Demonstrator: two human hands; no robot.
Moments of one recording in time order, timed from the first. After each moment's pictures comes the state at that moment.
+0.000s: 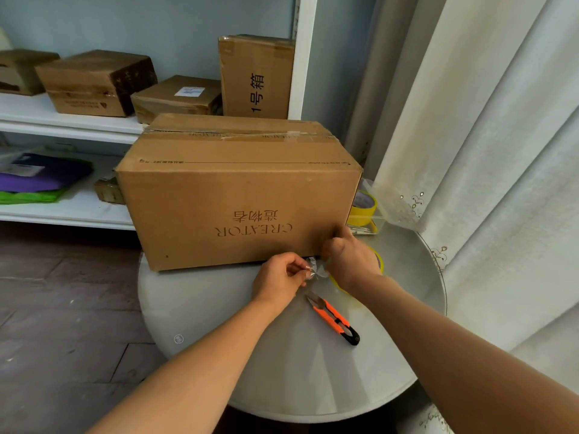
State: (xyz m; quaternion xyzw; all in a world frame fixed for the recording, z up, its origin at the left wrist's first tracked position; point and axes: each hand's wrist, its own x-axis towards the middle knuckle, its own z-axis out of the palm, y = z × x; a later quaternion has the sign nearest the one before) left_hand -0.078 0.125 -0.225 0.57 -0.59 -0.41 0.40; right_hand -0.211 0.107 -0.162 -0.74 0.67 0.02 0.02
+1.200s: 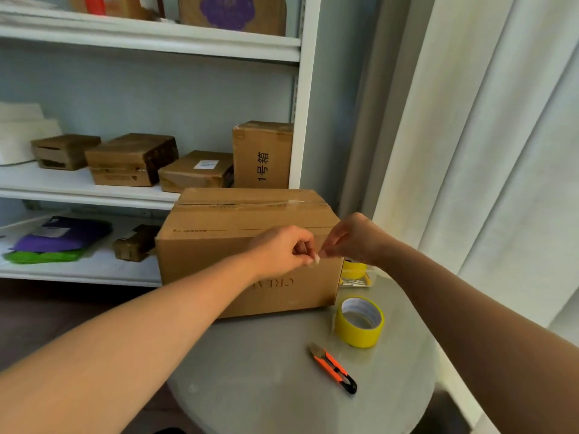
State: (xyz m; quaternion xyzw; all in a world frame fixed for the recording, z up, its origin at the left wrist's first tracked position) left_hand -0.041 0.119 -0.046 0.48 -0.83 -0.18 0.24; right_hand -0.212 0.115 -0.015 -0.76 0.59 -0.20 0.19
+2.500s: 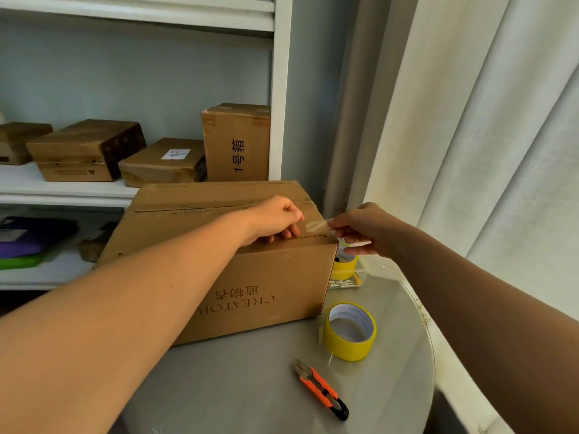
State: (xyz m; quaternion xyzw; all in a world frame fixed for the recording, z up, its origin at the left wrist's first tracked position) left_hand -0.069 0.035 -0.018 0.54 -0.72 -0.38 0.22; right_hand -0.242 0.065 -0.007 -0.50 0.70 -0.32 0.40
